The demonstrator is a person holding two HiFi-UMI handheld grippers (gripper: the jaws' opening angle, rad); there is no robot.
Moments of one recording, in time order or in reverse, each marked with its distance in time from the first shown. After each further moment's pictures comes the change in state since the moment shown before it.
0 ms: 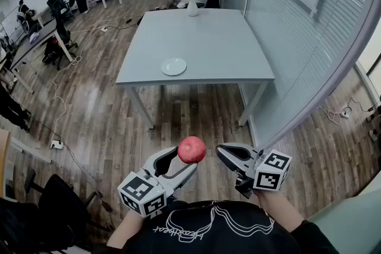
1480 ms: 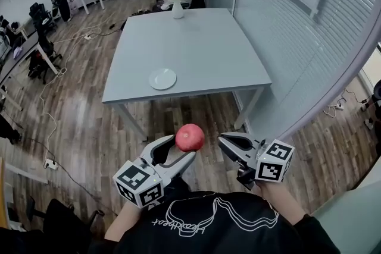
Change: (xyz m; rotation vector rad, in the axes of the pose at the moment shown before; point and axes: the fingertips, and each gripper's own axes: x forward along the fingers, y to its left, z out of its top) left arm 0.080 0.096 0.048 0.019 0.000 -0.100; right arm 0.051 -0.096 0.057 -0.033 -0.034 -0.098
